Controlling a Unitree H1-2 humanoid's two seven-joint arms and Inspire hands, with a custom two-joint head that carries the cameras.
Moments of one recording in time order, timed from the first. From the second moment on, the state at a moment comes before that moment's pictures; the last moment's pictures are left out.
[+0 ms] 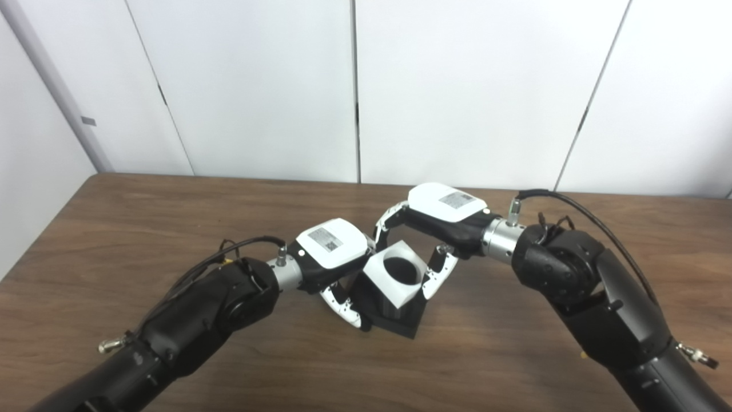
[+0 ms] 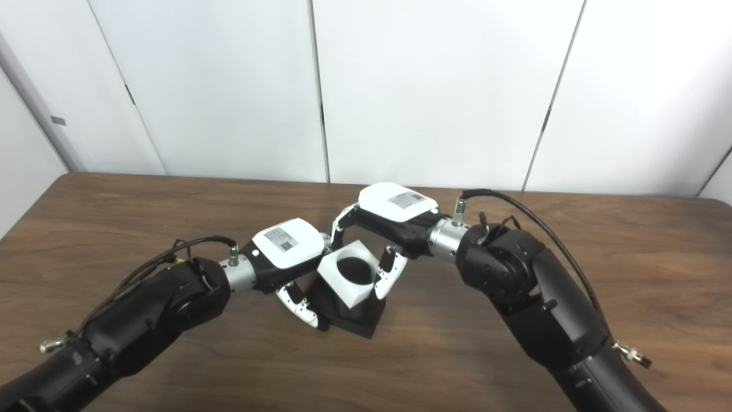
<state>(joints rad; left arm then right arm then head) -0.59 0.51 -0.70 0.20 0.84 -0.25 -0.23 -0.63 -0.33 0.44 -0.06 -0.62 -0.06 0.60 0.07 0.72</state>
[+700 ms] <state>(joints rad) -0.59 0.50 -0.70 0.20 0.84 -0.24 -0.24 -0.71 -0.34 0.54 -0.09 -0.72 0.03 0.77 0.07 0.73</state>
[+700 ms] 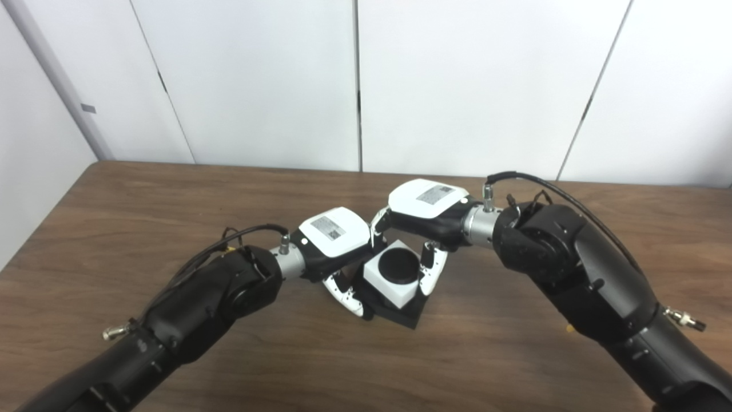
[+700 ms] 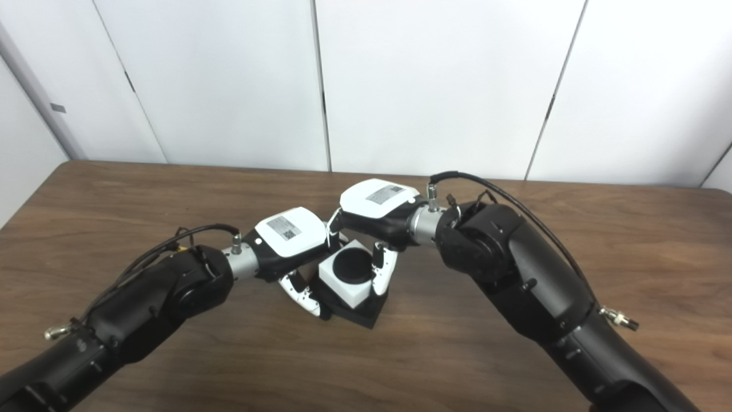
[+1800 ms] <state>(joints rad) -0.59 0.50 -0.69 0.20 0.84 -0.24 -0.25 -0.65 -0.39 0.33 -0.13 -0.66 0.03 0.66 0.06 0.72</state>
